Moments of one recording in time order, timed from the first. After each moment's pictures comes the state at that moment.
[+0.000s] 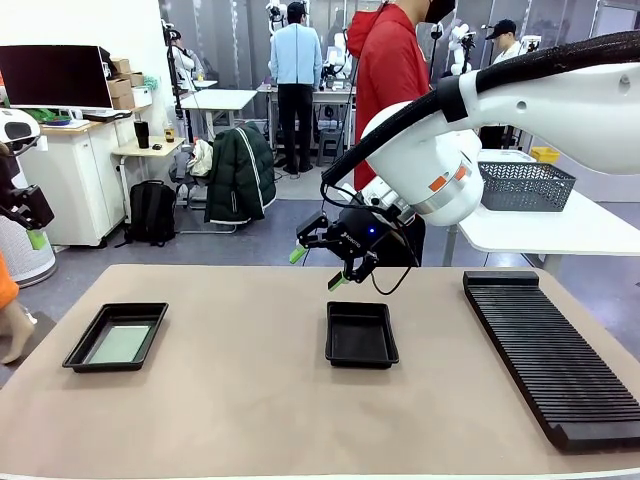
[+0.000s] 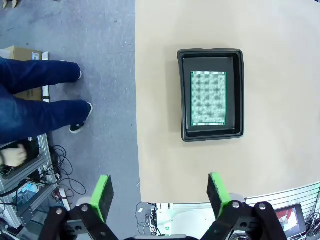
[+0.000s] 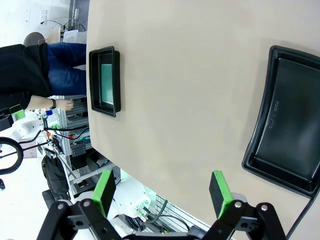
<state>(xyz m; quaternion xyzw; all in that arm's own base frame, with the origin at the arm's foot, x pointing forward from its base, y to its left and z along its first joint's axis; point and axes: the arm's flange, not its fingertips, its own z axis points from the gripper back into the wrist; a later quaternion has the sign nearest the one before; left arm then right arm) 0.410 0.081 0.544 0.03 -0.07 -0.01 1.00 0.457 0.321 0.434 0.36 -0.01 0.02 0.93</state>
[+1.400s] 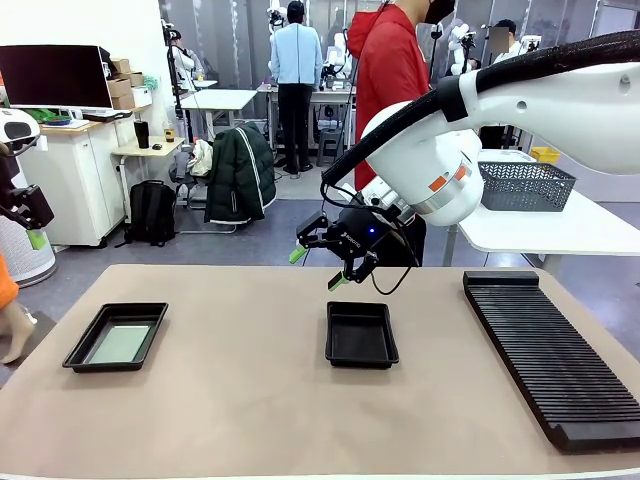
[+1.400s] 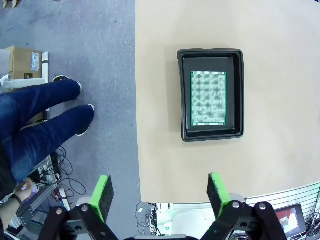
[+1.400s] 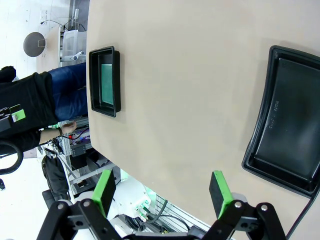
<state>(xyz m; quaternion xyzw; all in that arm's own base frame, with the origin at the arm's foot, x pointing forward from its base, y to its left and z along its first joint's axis) 0.410 0.081 0.544 0.03 -0.07 -0.01 1.00 0.457 0.321 0.434 0.36 -0.01 0.02 0.93</state>
